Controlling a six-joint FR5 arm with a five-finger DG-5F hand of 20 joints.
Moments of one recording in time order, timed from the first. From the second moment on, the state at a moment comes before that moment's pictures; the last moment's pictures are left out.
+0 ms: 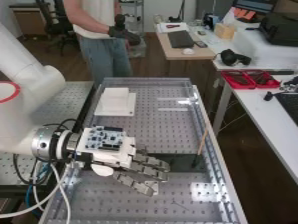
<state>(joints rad) 1.22 -2.08 -1.92 -2.46 -1.86 -0.75</state>
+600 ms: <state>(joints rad) 1.23 -2.08 -1.90 -2.51 -1.85 -0.77</state>
